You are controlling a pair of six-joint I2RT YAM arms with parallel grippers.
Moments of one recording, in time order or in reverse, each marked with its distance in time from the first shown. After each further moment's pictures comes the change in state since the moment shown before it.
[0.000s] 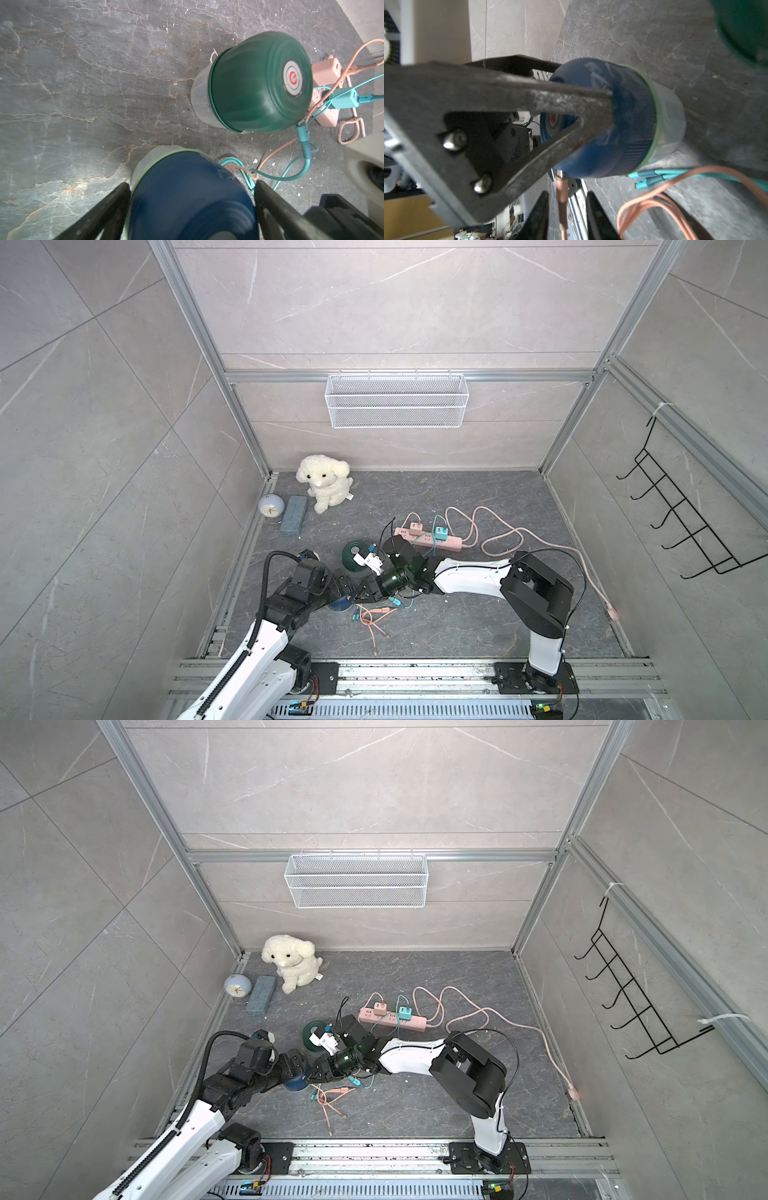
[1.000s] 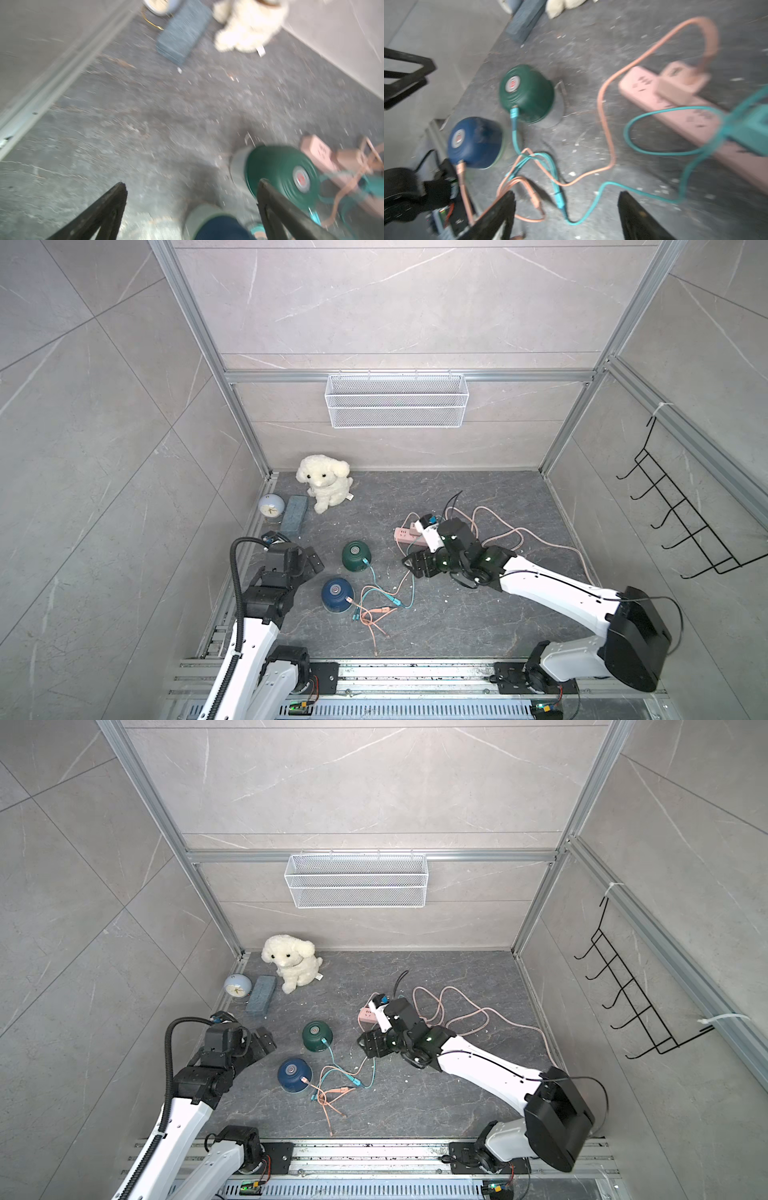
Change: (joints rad) left arm 0.315 0.025 0.200 -0.048 -0.223 0.207; right arm -0.222 -0.550 -0.186 -0.432 0.677 -0.411
